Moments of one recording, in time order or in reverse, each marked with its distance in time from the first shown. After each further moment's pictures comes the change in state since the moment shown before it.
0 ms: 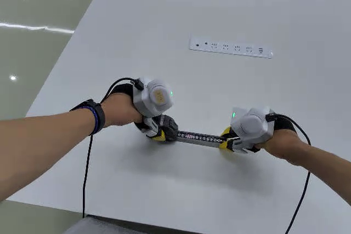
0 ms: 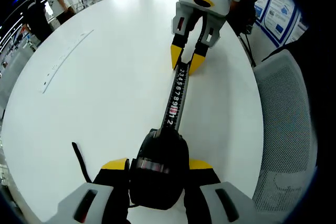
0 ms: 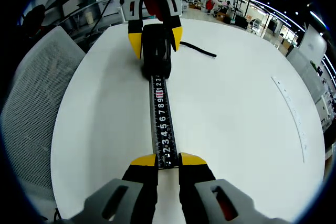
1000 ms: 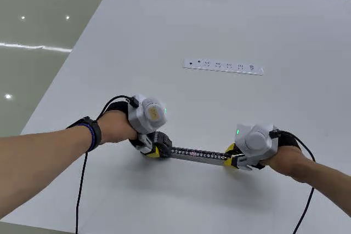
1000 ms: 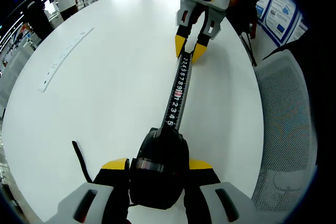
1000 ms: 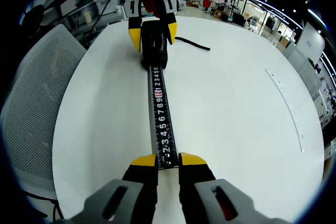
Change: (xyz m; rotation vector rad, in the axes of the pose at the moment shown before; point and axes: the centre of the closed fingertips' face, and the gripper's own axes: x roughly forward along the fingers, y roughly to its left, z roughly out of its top) left arm 0.002 0.001 -0.005 -0.005 0.016 0.004; right arm -0.016 0.000 -0.019 0.016 0.016 -0.015
